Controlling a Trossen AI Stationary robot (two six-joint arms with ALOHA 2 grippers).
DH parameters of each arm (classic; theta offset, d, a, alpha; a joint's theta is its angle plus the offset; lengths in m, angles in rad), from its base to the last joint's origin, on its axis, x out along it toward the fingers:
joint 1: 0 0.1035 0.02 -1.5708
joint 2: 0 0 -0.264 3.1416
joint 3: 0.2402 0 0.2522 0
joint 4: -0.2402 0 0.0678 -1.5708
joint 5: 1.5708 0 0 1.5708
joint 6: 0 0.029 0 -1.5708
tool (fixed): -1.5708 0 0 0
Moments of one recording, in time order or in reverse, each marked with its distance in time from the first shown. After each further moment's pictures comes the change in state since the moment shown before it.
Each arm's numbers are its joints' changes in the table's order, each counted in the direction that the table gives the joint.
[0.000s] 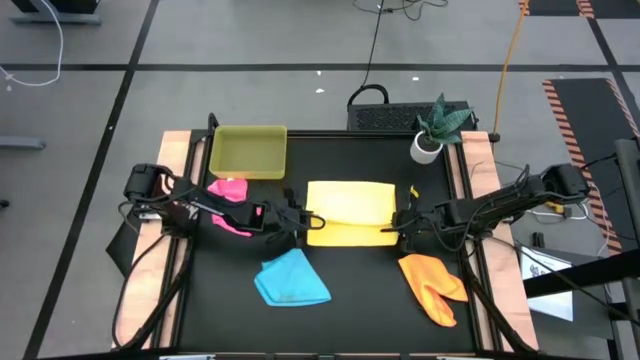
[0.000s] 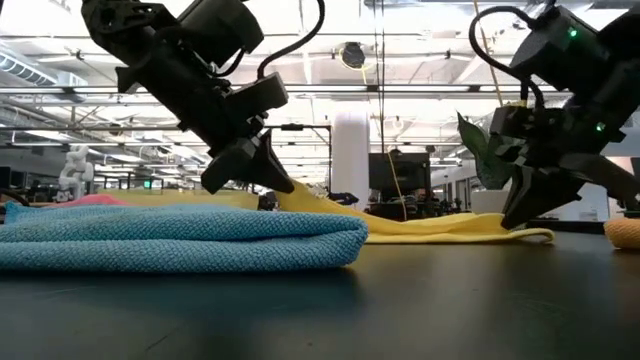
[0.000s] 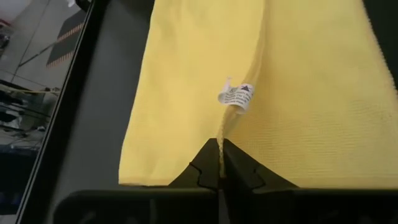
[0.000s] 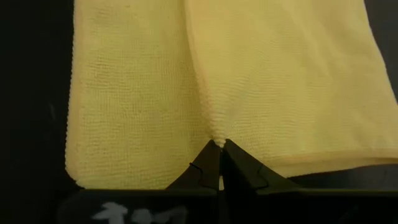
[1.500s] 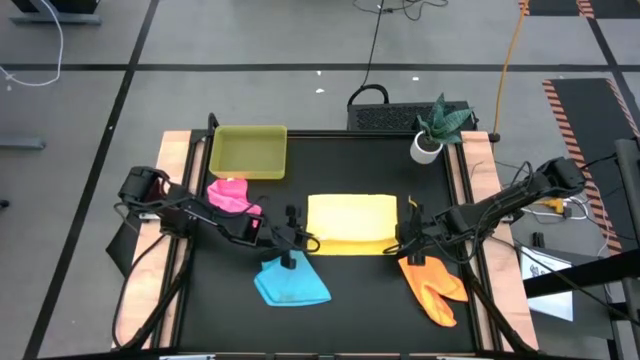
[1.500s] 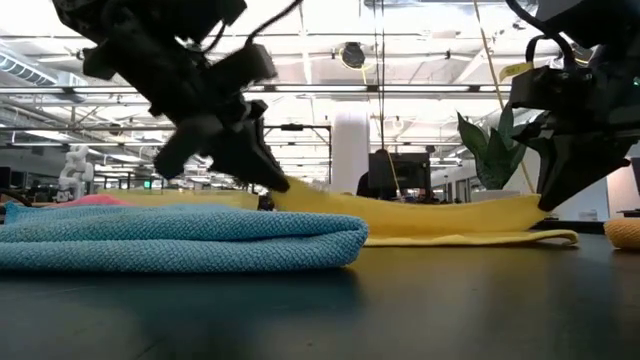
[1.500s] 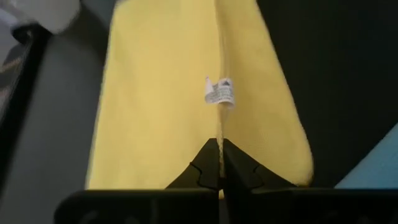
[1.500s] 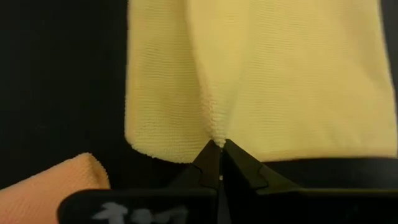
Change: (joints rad) left arm -0.132 -0.024 0.000 -0.015 -0.097 -0.052; right arm 0.196 -0.010 0.154 -0.296 0.033 0.192
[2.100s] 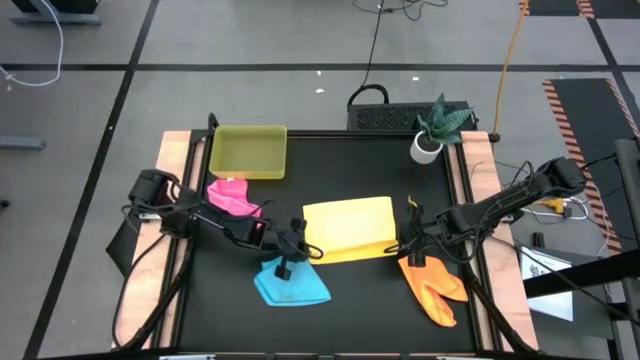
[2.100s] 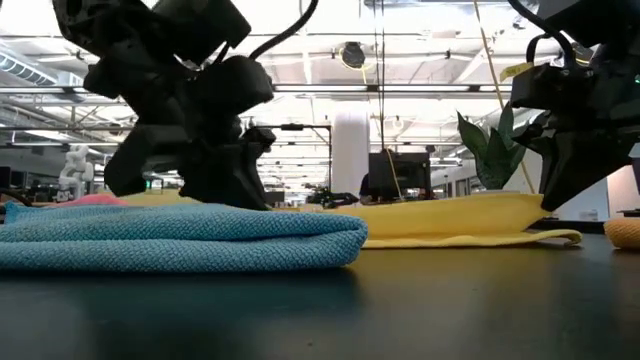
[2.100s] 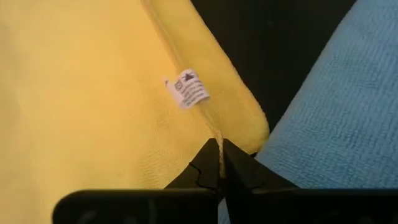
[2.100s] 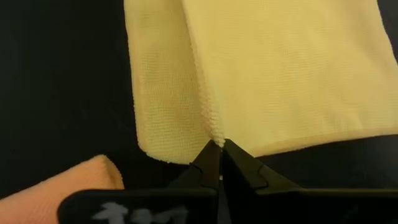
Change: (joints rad) left arm -0.003 0.090 0.001 -0.003 -0.262 -0.018; right arm 0.000 -0.009 -0.007 0.019 0.044 0.018
